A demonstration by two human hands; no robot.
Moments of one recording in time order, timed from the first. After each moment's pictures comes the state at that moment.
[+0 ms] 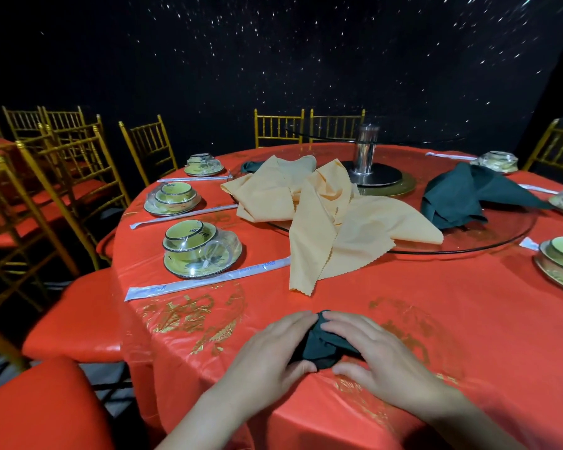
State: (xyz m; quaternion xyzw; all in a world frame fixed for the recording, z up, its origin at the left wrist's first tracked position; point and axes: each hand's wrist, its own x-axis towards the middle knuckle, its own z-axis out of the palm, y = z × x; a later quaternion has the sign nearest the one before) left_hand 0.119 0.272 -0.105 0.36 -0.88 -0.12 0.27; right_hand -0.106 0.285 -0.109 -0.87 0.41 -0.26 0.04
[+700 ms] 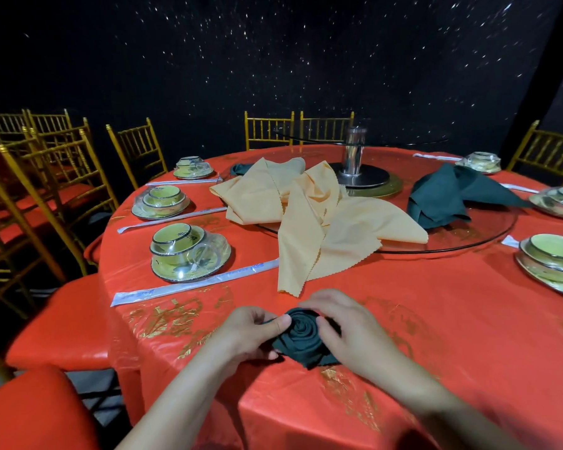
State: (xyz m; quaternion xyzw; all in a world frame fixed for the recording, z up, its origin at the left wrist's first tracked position) left_hand 0.110 0.253 -0.066 0.51 -0.51 -0.62 0.32; right_hand -0.078 0.282 -0.069 -0.78 0.51 -0.32 0.14
